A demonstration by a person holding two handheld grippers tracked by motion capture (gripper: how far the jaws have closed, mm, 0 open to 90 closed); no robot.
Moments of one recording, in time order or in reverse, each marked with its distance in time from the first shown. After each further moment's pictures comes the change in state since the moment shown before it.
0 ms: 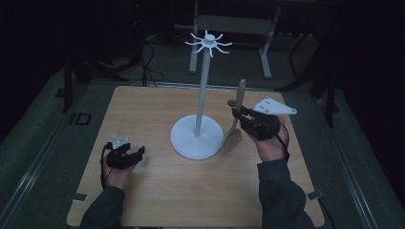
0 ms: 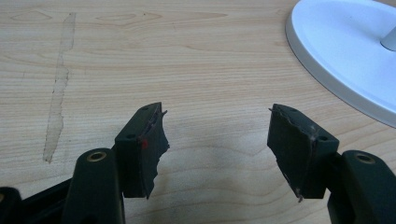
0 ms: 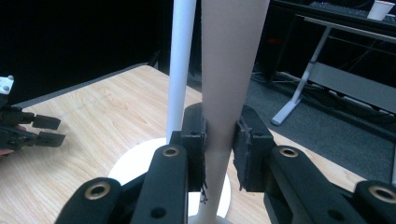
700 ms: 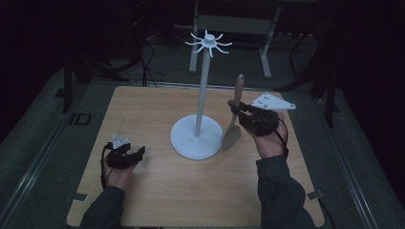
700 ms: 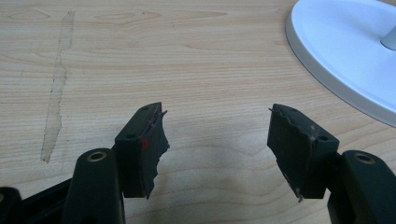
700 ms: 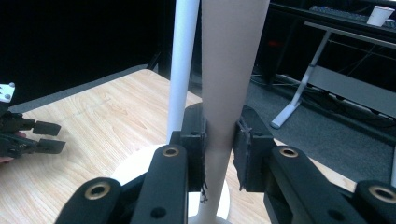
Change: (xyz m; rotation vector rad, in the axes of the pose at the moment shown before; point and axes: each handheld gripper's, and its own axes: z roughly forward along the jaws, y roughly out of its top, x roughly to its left) left arm -0.001 0.000 0.001 0.004 -0.002 0.002; right arm 0.000 0.012 0.003 -0.002 0.001 -0.011
